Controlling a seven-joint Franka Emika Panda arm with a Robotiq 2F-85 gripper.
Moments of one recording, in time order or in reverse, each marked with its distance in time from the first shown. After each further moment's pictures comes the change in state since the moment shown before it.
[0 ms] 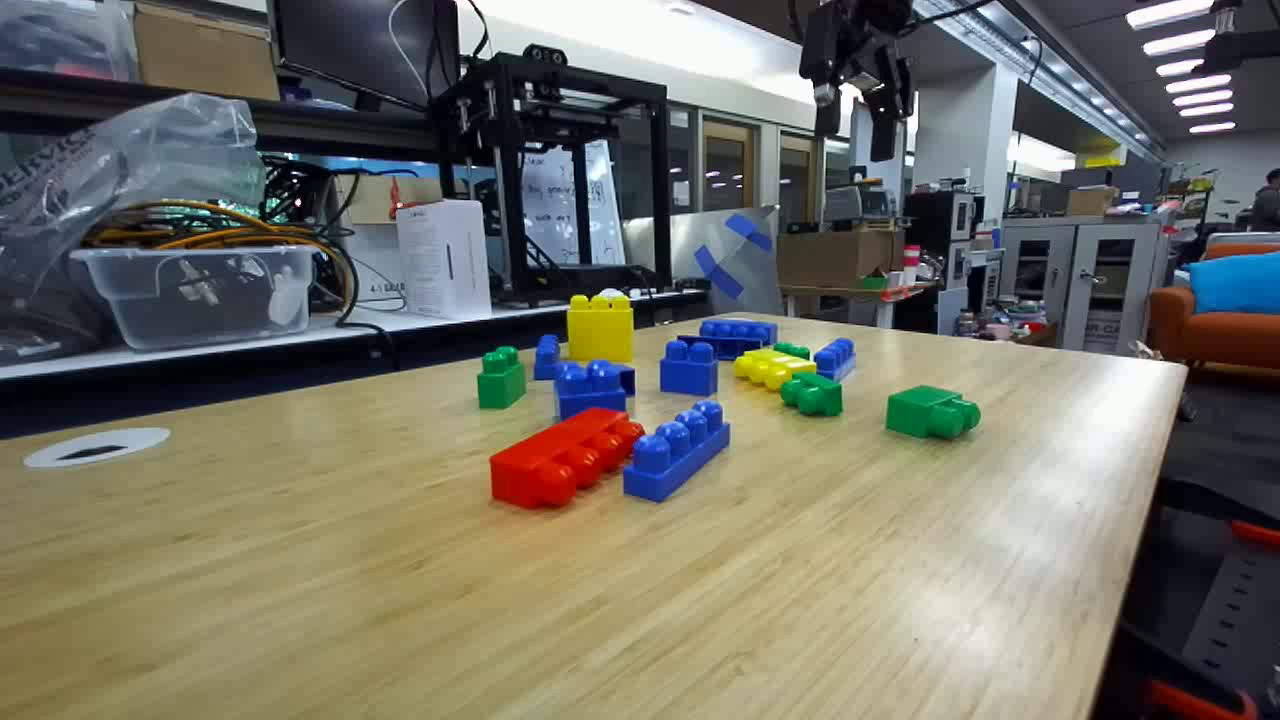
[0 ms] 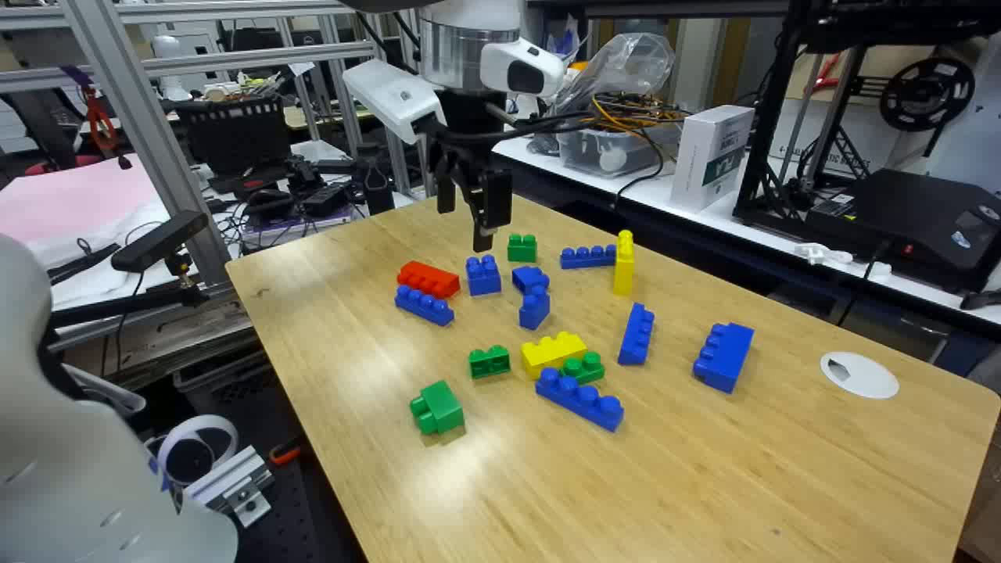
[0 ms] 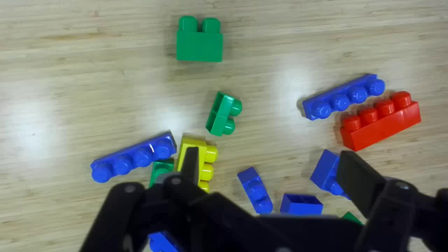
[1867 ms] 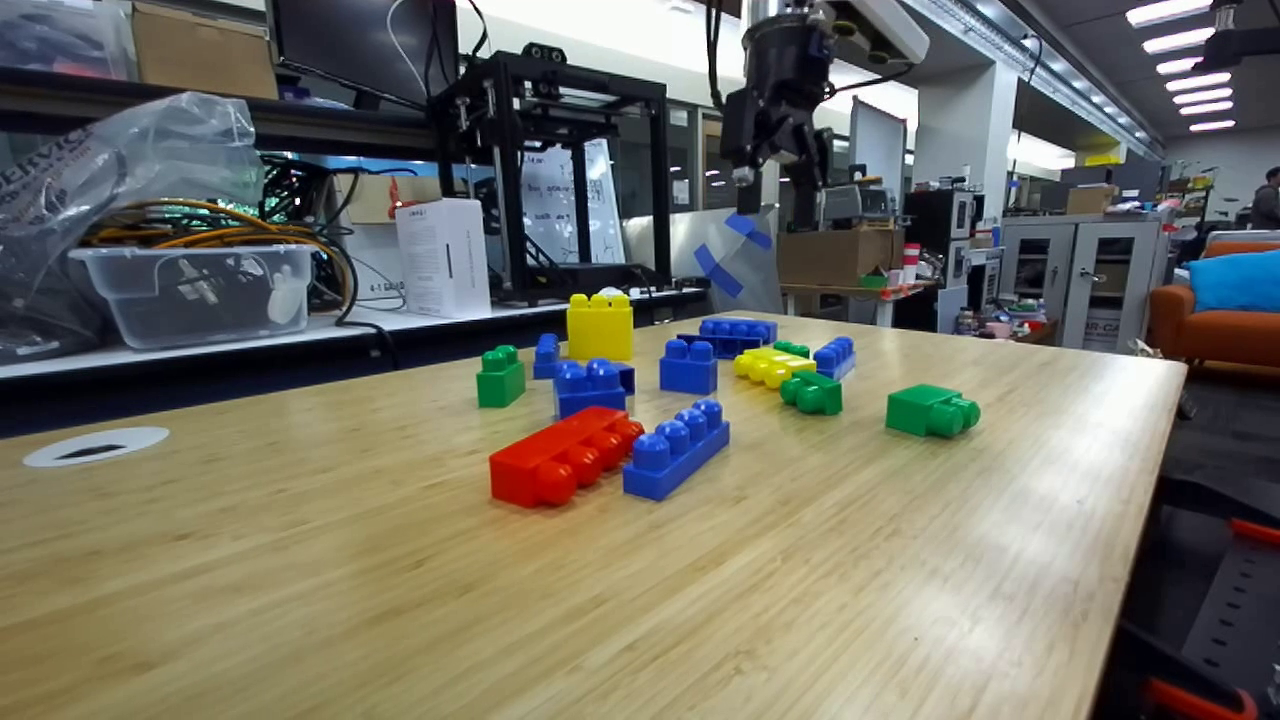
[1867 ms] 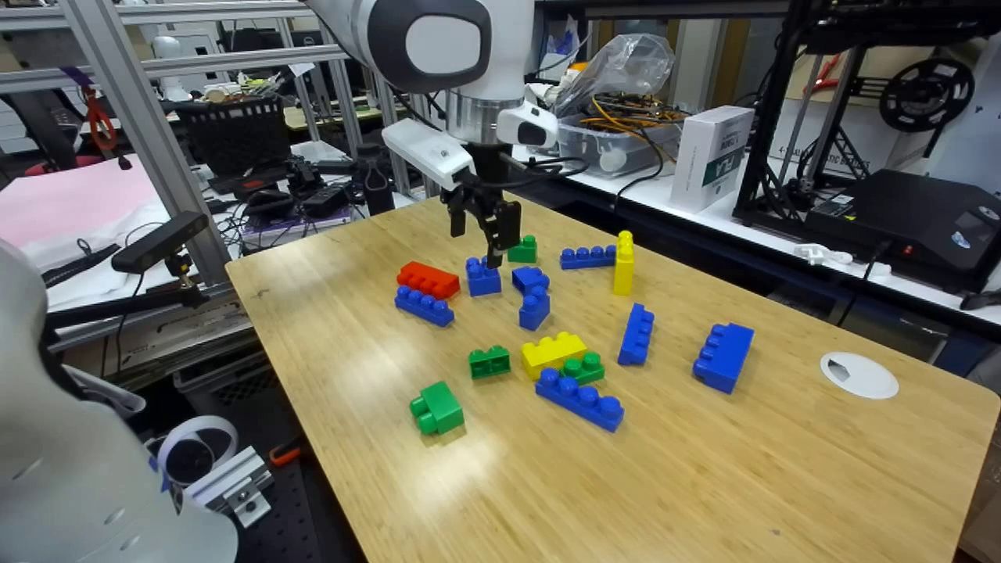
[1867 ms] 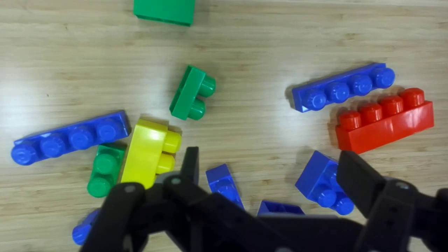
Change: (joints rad) arm 0.050 0.231 0.087 0.050 0.036 0.174 -0.002
